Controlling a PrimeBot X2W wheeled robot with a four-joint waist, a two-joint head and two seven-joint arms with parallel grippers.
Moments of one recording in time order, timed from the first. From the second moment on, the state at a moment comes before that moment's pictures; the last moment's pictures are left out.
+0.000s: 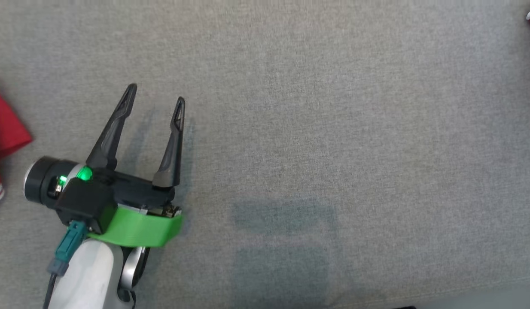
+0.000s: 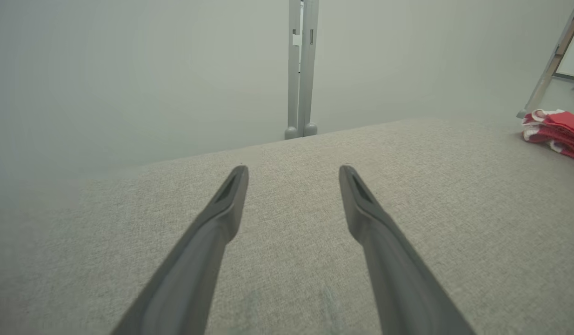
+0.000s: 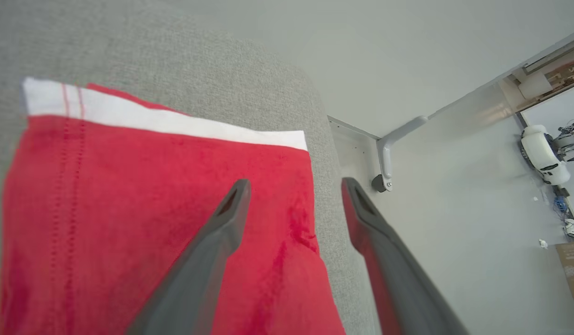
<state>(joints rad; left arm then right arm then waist) -0.30 0.26 -0.30 -0.17 -0.22 -0.01 -0.20 -0.77 -0.67 -0.09 0.59 0.08 0.13 0.17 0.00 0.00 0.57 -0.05</state>
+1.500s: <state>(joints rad) -0.03 0.17 -0.17 0.27 -0.37 -0.02 -0.26 -0.02 -0.06 -0.03 0.15 0.15 0.13 -0.20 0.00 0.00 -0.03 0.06</state>
